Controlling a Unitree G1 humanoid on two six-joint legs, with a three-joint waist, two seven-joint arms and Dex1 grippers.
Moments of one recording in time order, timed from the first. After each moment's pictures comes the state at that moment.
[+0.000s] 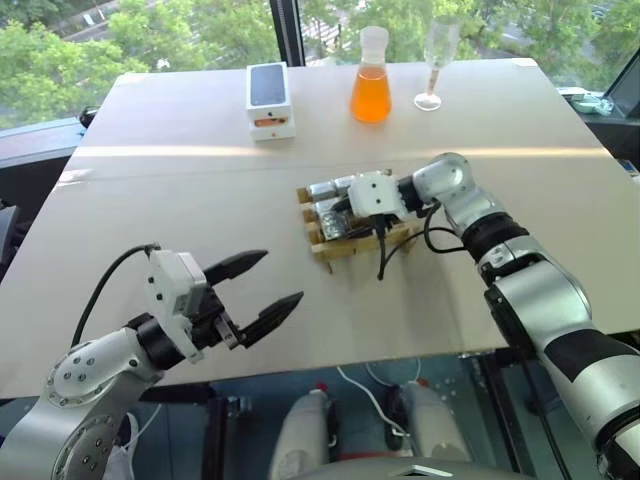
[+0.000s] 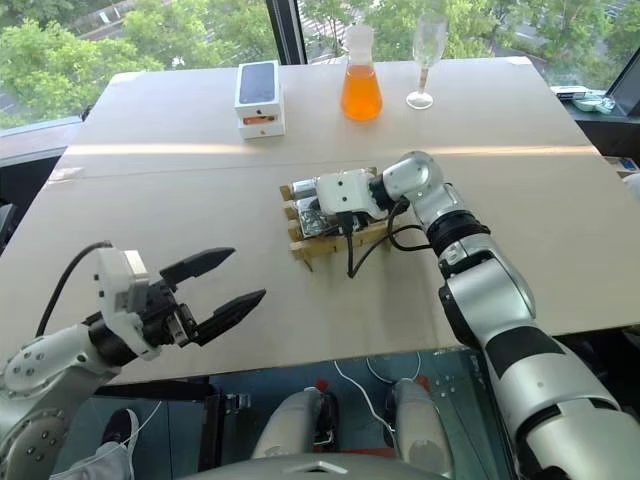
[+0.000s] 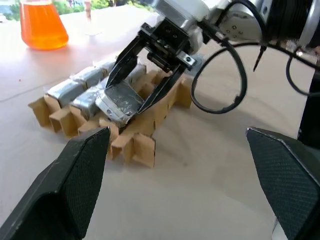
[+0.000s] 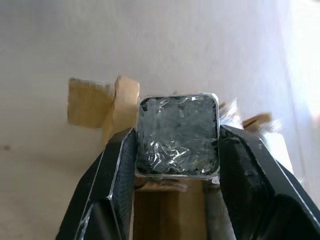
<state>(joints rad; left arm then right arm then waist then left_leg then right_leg) 0.26 0.67 0.39 -0.75 -0.78 0.48 -0.70 -1.18 -0.21 0.26 1.00 -0.11 -0.51 1.33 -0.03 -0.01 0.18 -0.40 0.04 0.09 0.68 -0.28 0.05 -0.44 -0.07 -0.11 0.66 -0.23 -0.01</state>
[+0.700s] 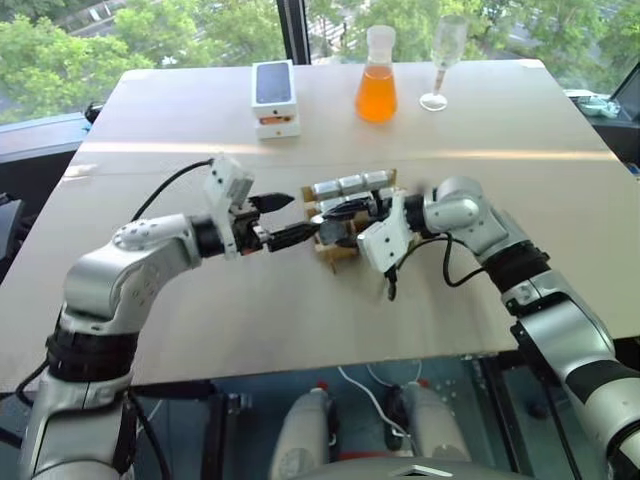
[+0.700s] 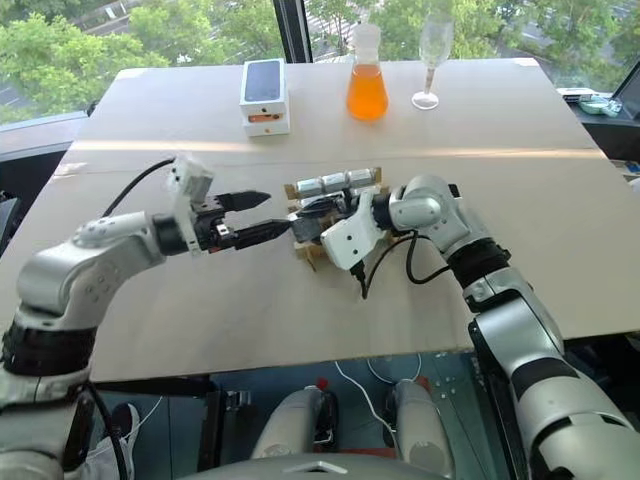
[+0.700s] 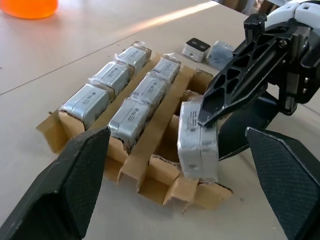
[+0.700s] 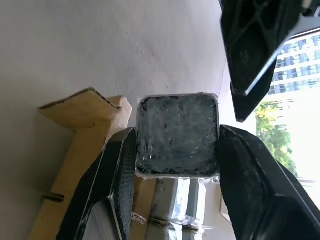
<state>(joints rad) -0.51 0.80 0.02 -0.14 -0.71 0.77 -0.82 -0.98 -0.32 0.39 0.62 -0.43 -0.86 0.89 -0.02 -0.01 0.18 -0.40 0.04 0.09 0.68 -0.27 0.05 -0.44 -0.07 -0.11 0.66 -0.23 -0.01</state>
